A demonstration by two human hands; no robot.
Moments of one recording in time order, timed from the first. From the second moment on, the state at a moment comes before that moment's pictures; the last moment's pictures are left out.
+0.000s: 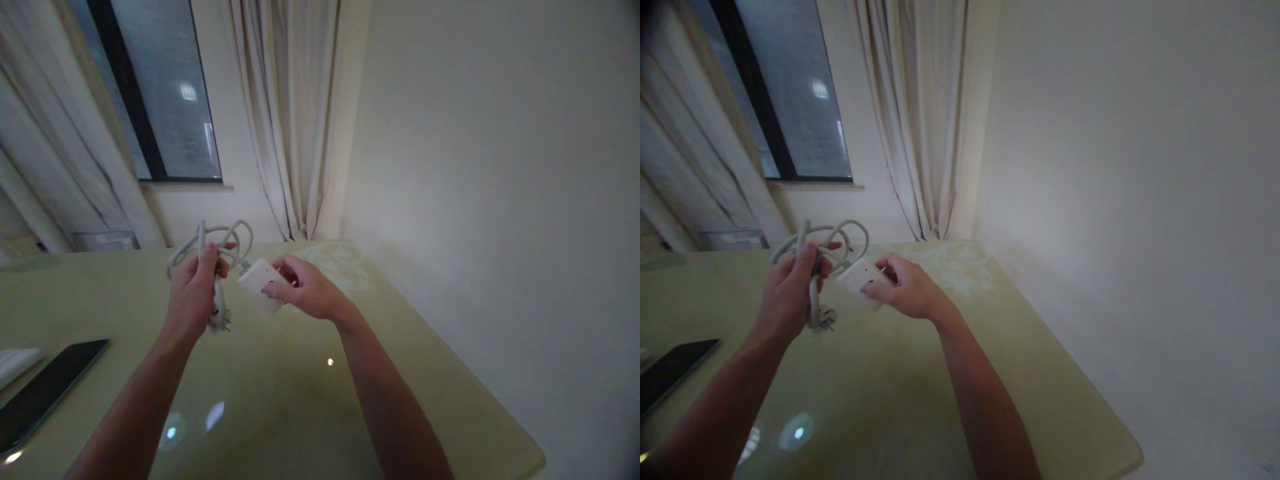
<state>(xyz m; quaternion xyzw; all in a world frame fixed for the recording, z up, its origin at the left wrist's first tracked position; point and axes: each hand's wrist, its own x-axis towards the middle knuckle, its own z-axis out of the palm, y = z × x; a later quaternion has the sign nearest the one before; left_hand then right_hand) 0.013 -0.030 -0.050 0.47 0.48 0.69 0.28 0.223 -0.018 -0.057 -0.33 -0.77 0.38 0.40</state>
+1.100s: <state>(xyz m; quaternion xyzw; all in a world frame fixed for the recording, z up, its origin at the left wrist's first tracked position) 0.022 -0.042 -0.058 0.74 0.57 0.34 -0.13 0.199 -0.035 -0.056 -0.38 -0.63 0.23 0.63</state>
